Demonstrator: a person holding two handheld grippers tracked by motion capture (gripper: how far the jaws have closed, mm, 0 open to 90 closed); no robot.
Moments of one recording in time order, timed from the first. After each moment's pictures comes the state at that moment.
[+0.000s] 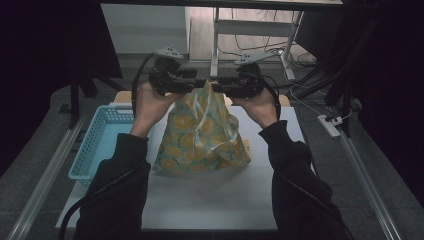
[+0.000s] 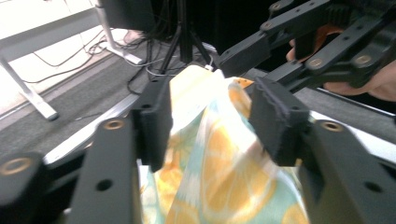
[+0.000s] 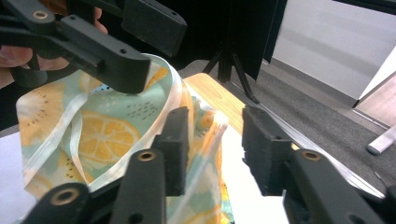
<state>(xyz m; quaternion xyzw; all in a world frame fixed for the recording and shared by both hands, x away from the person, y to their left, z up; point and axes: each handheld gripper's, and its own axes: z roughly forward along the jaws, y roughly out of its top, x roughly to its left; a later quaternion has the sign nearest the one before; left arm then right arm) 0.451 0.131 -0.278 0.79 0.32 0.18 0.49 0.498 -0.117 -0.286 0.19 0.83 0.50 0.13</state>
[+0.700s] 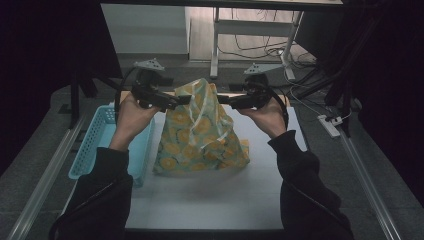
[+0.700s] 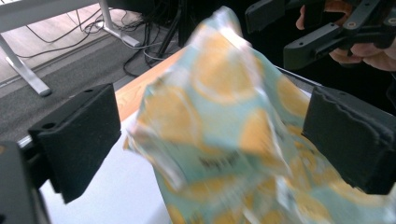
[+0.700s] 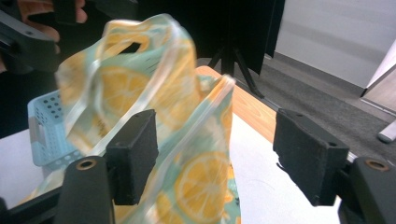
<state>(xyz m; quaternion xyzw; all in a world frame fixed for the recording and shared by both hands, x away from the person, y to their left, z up) 0.428 0.169 -0.302 0.79 0.34 0.14 0.48 0.492 -0.140 -0.308 0.21 0.83 0.51 0.11</state>
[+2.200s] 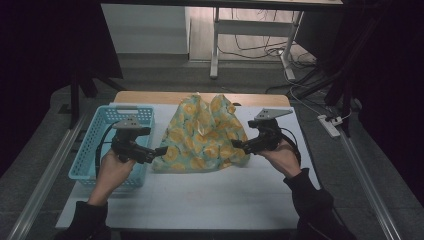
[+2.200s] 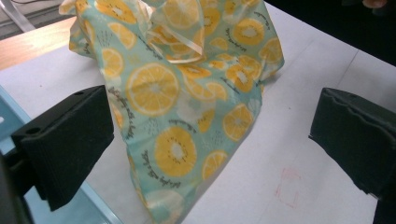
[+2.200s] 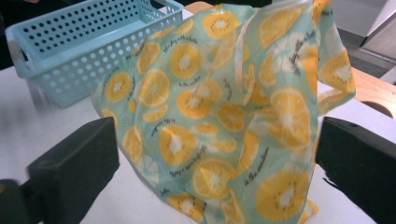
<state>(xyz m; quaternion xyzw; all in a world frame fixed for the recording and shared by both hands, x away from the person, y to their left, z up) 0.346 0.209 -0.419 0.79 0.39 0.12 0.46 0.442 -0.192 -0.399 0.25 0.85 0.46 0.10</state>
